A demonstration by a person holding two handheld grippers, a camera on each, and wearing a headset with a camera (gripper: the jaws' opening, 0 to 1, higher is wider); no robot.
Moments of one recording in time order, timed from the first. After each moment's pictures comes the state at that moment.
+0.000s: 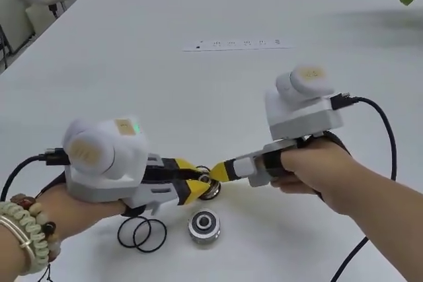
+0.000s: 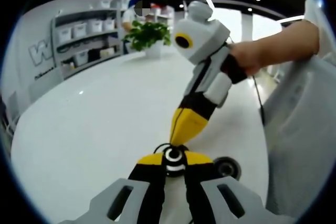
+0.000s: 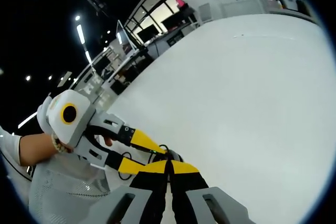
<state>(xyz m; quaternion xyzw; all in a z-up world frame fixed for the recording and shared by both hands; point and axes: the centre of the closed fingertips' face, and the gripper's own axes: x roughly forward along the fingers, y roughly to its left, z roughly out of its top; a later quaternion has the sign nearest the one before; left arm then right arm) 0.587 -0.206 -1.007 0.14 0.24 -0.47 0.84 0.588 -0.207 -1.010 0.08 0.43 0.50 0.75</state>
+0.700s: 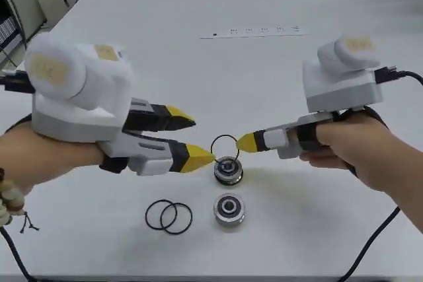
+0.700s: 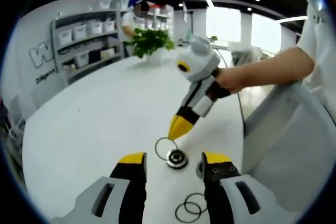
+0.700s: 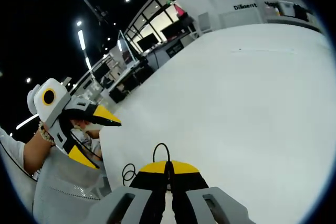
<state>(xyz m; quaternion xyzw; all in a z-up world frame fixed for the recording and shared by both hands) 0.564 -0.170 -0.923 0.15 0.24 -0.47 0.83 0.599 -0.213 -0.978 0.09 0.39 0.49 0.77</state>
